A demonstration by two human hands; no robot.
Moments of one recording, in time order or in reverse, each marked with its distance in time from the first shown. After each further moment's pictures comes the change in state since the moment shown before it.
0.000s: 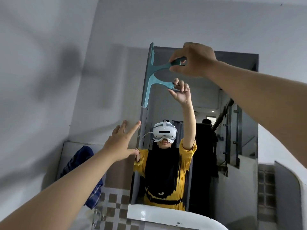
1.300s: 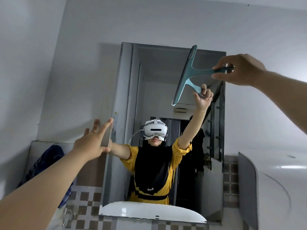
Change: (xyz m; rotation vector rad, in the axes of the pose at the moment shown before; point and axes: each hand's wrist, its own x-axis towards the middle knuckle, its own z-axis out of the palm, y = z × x) left_hand 0.003 0.006 0.014 0.092 0.026 -0.129; right_hand -0.129 0.149 -0.052 0.008 -0.078 0.291
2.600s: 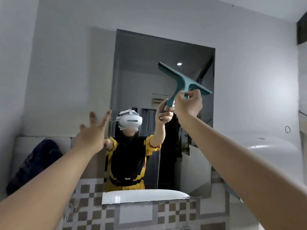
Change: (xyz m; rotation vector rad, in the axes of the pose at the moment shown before) left_hand -0.004 0.004 0.001 -0.058 -0.010 0.019; right_hand -0.062 -0.177 0.107 0.743 0.516 0.910
